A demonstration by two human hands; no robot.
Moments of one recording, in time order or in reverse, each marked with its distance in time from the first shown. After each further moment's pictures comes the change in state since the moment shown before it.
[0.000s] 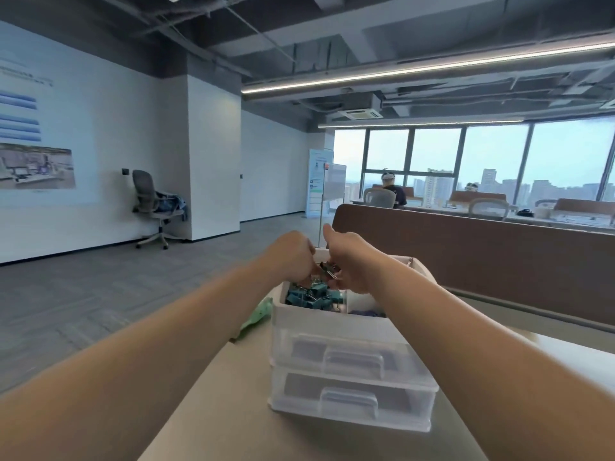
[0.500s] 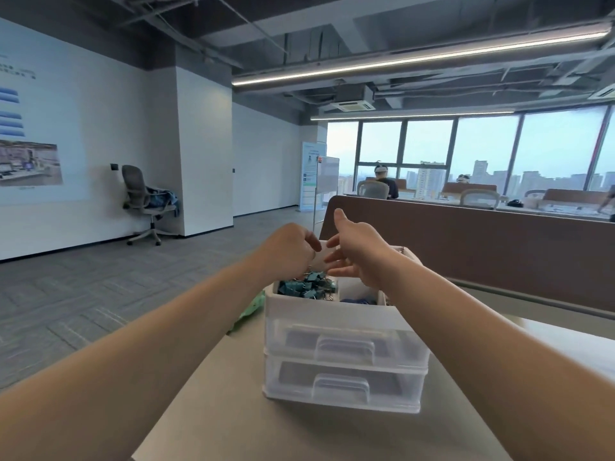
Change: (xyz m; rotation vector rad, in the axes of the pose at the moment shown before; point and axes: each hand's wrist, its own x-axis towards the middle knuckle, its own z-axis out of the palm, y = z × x) left_hand -0.012 -0.003 0.007 -0.233 0.062 0.077; right_hand -0.011 0.010 -0.015 0.024 0.102 -0.089
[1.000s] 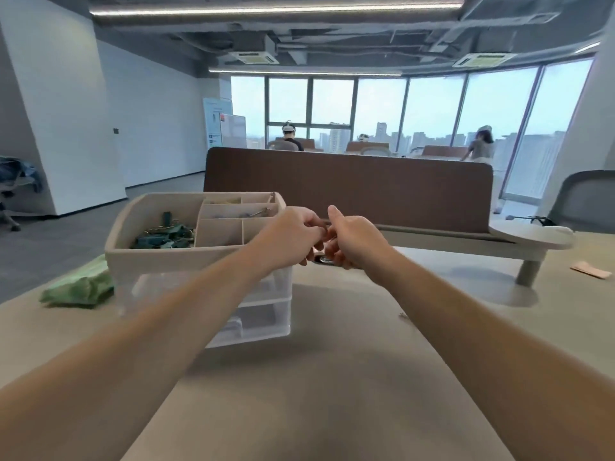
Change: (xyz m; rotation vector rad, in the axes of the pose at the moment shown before) left_hand -0.036 0.121 0.154 -0.234 -0.200 0.251; right_hand -0.085 0.106 -0.165 -0.184 0.293 0.010
